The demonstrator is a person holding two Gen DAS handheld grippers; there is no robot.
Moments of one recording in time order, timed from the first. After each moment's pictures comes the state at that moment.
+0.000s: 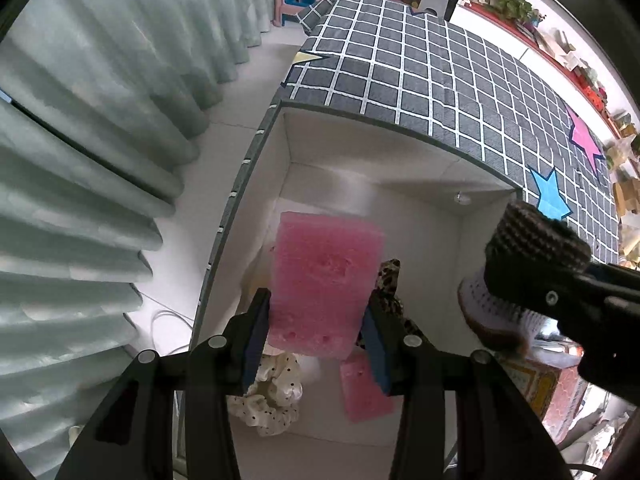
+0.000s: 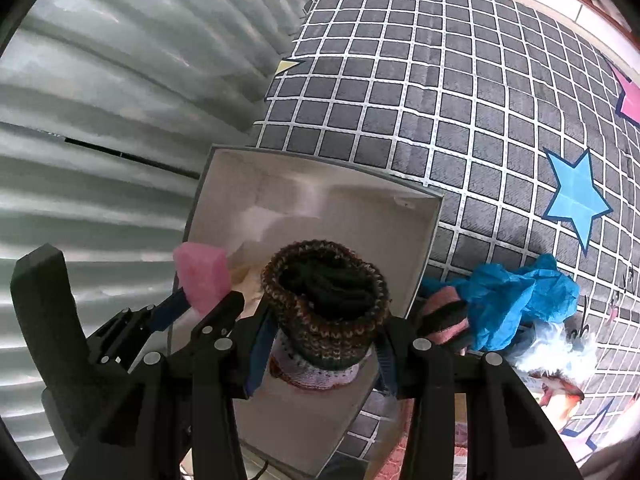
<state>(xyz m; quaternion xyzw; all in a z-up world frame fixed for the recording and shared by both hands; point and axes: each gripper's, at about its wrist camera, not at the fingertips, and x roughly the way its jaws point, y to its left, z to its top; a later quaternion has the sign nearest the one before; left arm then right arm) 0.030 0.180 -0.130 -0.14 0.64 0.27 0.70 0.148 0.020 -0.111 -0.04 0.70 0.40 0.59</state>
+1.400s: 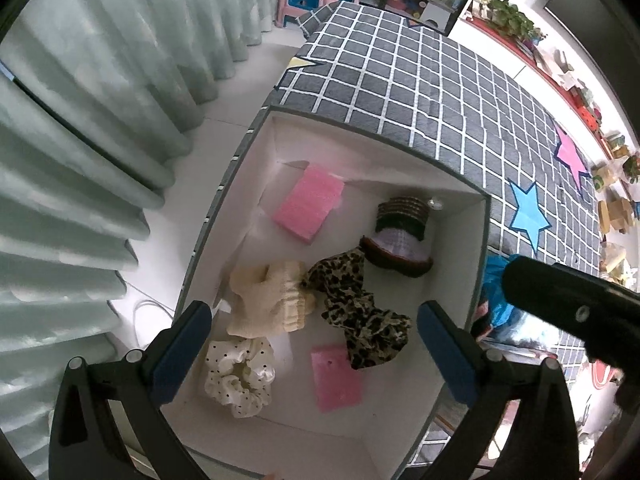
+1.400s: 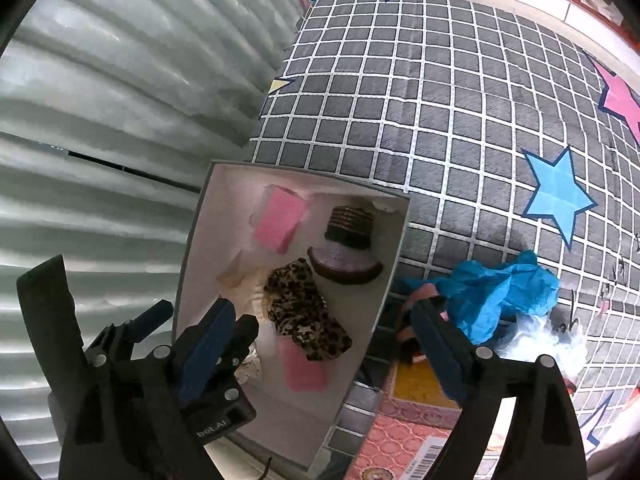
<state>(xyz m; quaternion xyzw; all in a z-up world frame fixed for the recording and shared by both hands) 0.025 0.169 -0.108 -0.18 0.63 0.26 0.71 0.153 -0.006 -0.094 -0.02 0.69 0.39 0.61</state>
